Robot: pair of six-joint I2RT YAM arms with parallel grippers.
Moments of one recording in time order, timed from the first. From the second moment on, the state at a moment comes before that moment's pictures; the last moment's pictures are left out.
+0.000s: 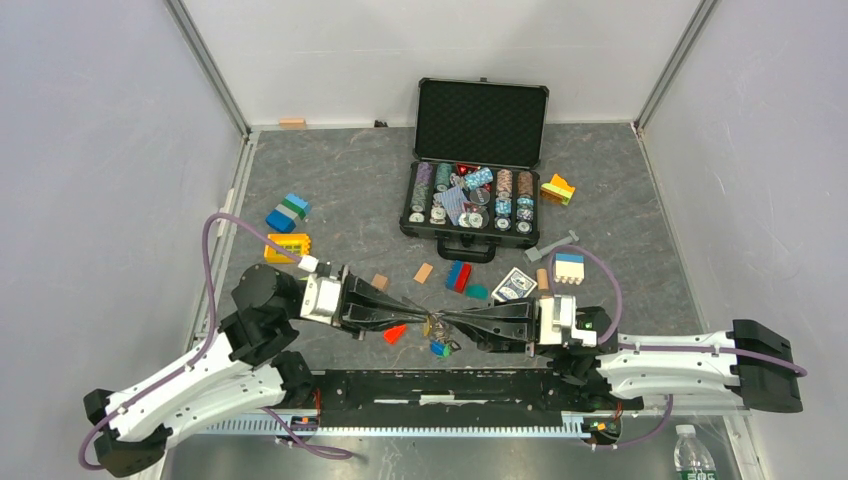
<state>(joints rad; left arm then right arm) -0.97 0.62 0.71 0.24 0.74 -0.03 1.37 0.89 0.35 1.29 -0.14 -0.08</state>
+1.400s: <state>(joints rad) -0.97 0.58 0.71 0.20 0.69 0.01 1.36 0.89 0.41 1.15 -0.21 -0.07</state>
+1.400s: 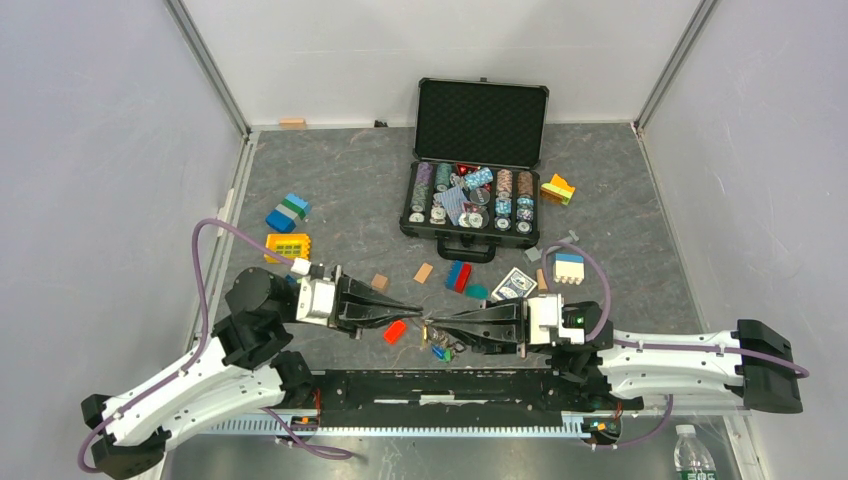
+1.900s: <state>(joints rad) -0.97 0.58 0.71 0.18 0.70 0.02 1.36 0.88 0.41 1.13 -0.18 -0.07</state>
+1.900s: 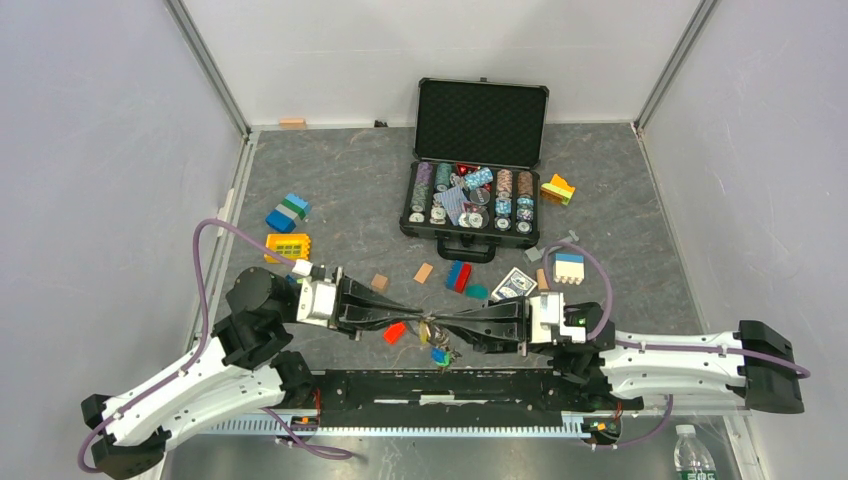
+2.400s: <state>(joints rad) -0.97 0.53 0.71 0.18 0.68 0.02 1.37 0.84 0.39 1.14 0.10 0.00</state>
